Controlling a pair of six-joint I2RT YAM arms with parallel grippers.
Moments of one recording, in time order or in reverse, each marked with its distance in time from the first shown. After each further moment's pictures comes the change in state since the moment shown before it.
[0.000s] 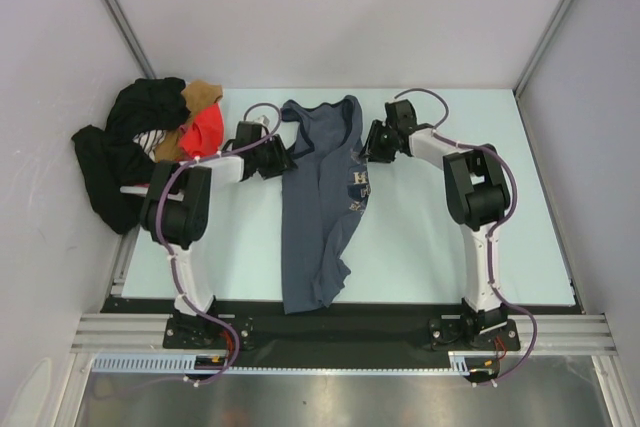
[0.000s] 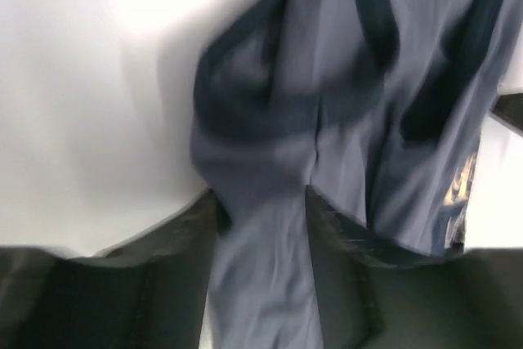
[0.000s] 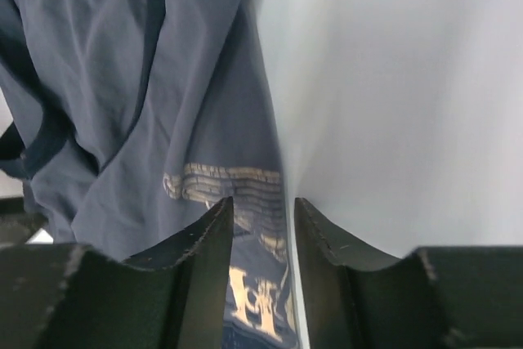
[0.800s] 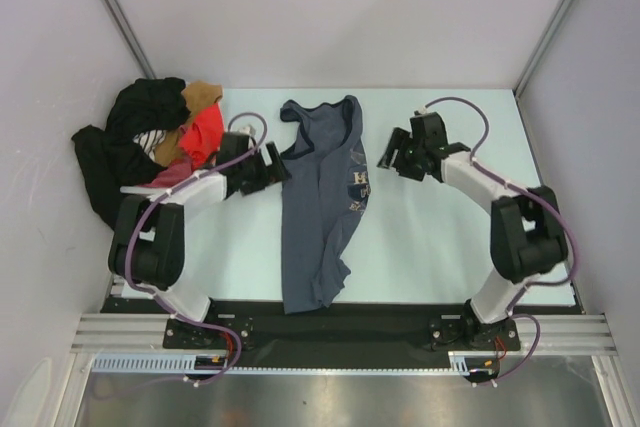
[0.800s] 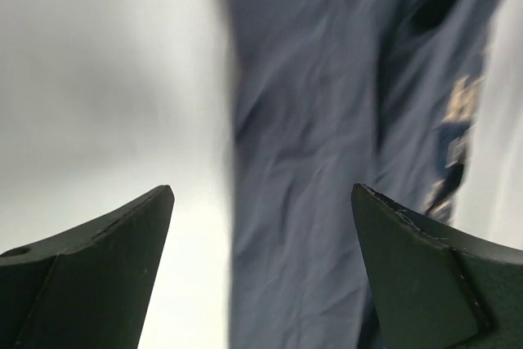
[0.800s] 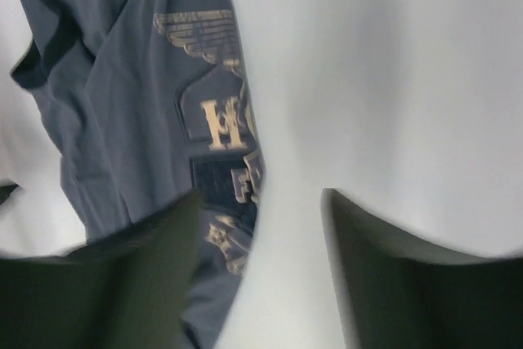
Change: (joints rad) left arm 0.000 -0.318 -0.147 -0.158 -0.084 0.013; right arm 0.004 -0.558 -0.454 -0.047 0.163 0.043
